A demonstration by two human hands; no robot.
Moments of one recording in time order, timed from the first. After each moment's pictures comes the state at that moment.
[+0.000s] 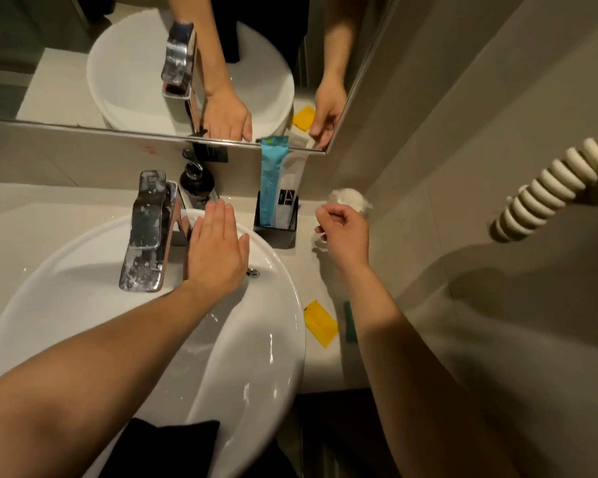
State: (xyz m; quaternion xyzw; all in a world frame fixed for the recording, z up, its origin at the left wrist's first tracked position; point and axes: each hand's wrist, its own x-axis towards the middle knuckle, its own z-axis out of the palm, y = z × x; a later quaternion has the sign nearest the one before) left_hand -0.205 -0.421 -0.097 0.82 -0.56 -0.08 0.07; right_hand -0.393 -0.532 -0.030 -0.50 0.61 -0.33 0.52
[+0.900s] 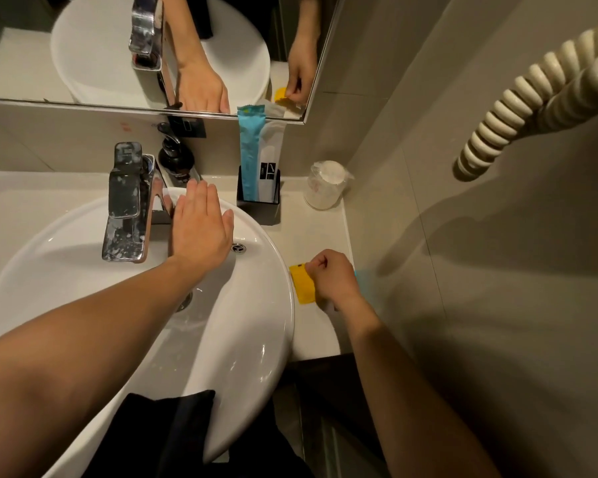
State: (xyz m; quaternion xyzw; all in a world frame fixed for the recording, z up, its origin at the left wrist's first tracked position) left_hand -0.204 -0.422 -0.094 0.82 -0.56 -0.07 0.09; right_hand -0.456 -0.458 -0.078 -0.59 0.69 -0.06 0.42
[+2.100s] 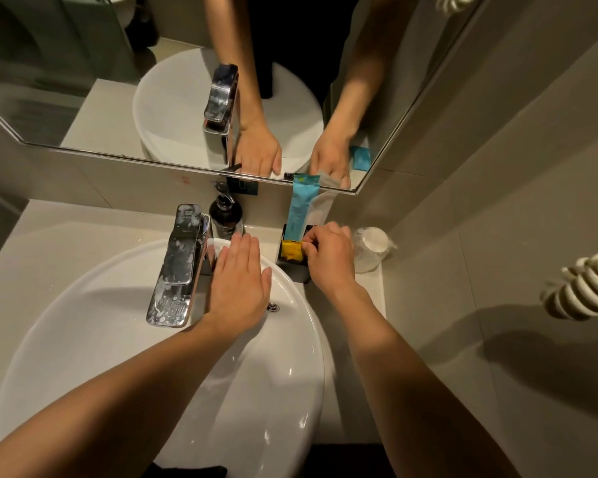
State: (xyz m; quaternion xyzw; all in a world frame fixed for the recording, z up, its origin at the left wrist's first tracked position) left_hand -0.205 -0.422 -0.095 0.83 -0.55 -0.07 0.07; right_hand -0.328 -0.548 -0.037 -0.81 0.54 -0.10 0.22
